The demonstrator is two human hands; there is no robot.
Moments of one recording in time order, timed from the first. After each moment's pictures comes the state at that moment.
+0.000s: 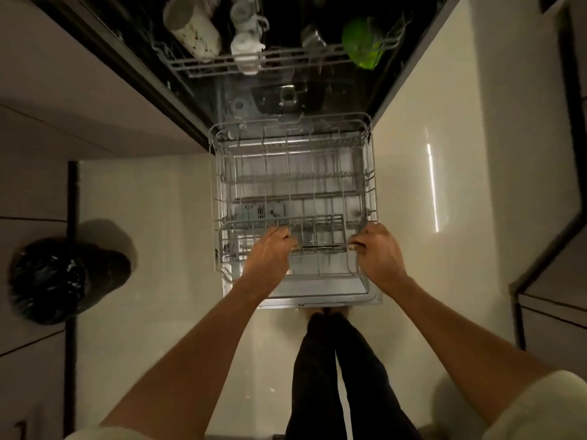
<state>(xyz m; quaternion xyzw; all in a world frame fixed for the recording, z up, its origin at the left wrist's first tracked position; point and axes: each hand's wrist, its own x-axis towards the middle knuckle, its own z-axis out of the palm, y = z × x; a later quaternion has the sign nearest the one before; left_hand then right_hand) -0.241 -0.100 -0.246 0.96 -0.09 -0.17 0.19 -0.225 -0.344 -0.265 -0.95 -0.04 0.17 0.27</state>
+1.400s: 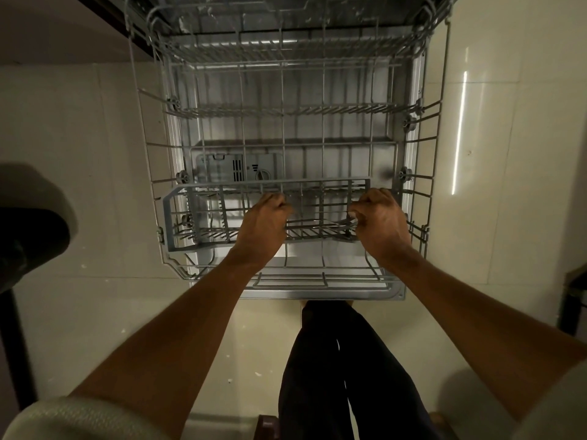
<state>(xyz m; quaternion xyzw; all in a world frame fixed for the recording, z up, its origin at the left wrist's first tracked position) -0.213 -0.099 -0.486 0.94 -0.05 -0.30 0.17 -0.194 -0.332 -0.491 -0.94 -0.09 0.26 0.19</state>
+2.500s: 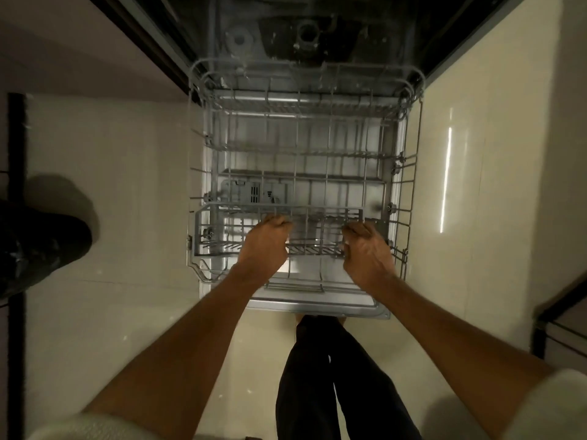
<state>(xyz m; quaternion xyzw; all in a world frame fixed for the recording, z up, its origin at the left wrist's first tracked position) -0.217 -0.090 -0.410 0.94 0.00 -0.29 0.18 -0.204 -0.308 -0.417 -0.94 -0.14 0.28 0.16</state>
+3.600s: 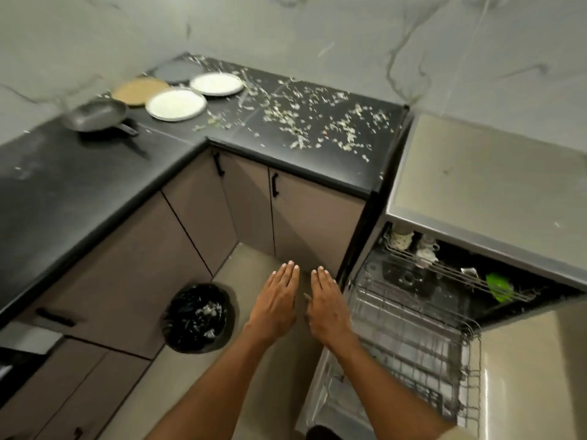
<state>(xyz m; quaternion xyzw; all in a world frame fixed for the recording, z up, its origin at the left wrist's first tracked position) -0.338 0.278 0.001 0.98 0.10 0.02 0.19 -0.272 0.153 -0.006 -0.93 -0.32 0.10 0.17</state>
